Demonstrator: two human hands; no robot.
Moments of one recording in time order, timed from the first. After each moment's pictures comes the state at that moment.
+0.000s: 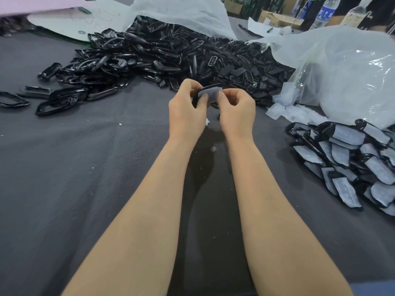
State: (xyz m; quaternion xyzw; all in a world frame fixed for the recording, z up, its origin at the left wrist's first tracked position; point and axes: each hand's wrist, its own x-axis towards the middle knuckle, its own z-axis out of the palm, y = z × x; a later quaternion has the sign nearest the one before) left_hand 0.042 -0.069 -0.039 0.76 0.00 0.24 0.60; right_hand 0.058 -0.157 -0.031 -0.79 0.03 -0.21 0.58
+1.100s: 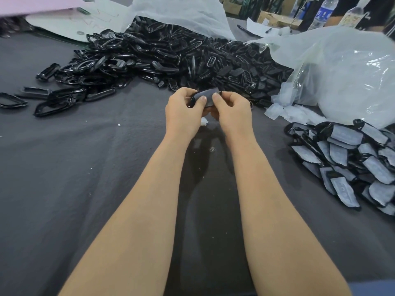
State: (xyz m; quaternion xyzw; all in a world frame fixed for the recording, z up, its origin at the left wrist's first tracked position) left_hand 0.049 -0.067 -0.042 0.73 0.07 0.15 0.67; right_hand 0.063 -0.163 -0.035 -0.78 0.02 -0.13 0.61
